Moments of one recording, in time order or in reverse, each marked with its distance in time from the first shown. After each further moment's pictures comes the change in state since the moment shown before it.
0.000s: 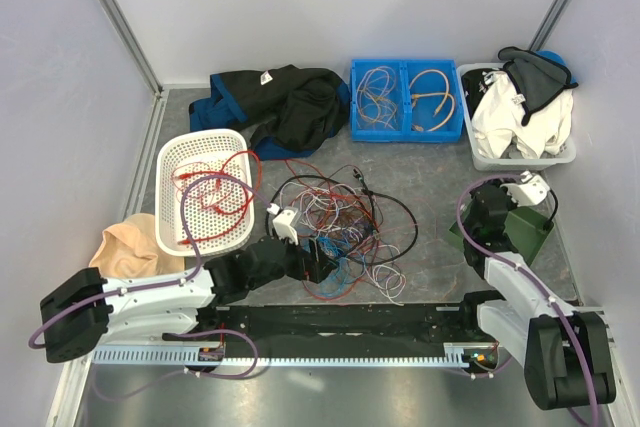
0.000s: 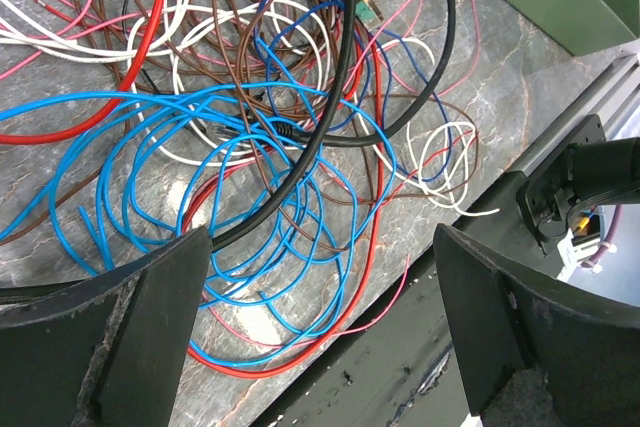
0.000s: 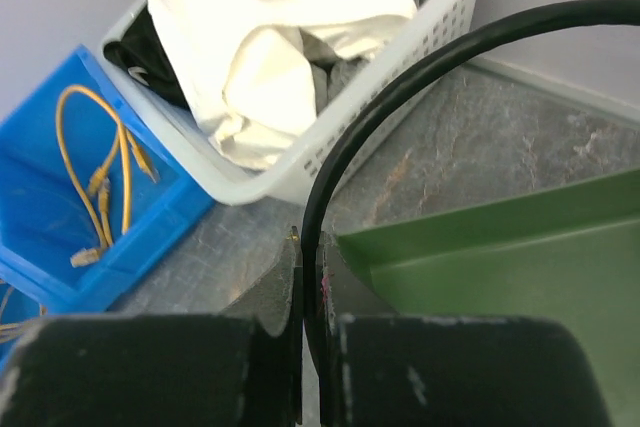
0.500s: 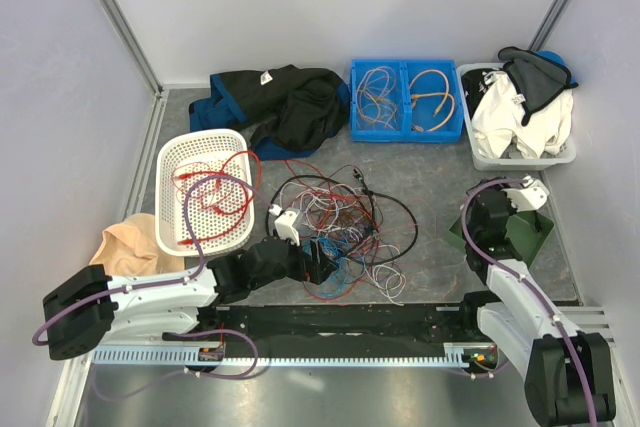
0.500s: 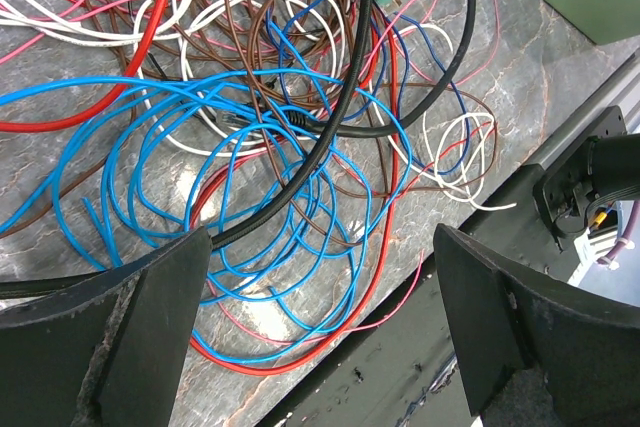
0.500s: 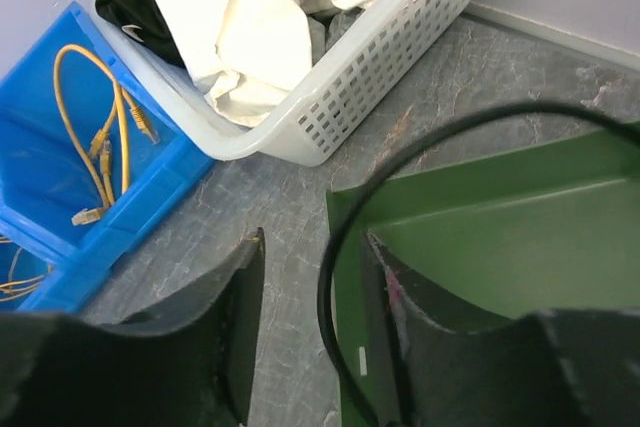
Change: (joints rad) left arm 0.000 0.037 0.000 0.000 0.005 0.000; right arm -0.001 -0.083 -0.010 -0.171 -0.066 0.078
